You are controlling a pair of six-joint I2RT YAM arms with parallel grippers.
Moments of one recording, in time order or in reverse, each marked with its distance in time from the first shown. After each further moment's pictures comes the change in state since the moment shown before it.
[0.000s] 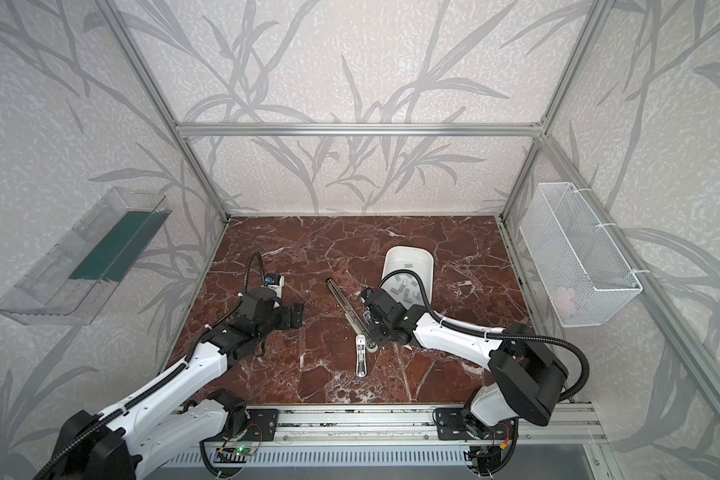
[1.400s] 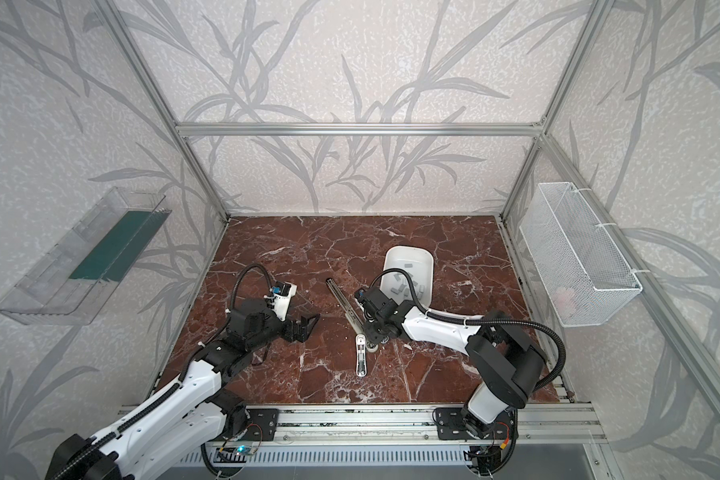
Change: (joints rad) left arm 0.004 -0.137 -0.140 0.203 0.389 0.097; right arm -0.012 0.130 0.073 0.006 -0.034 -0.044
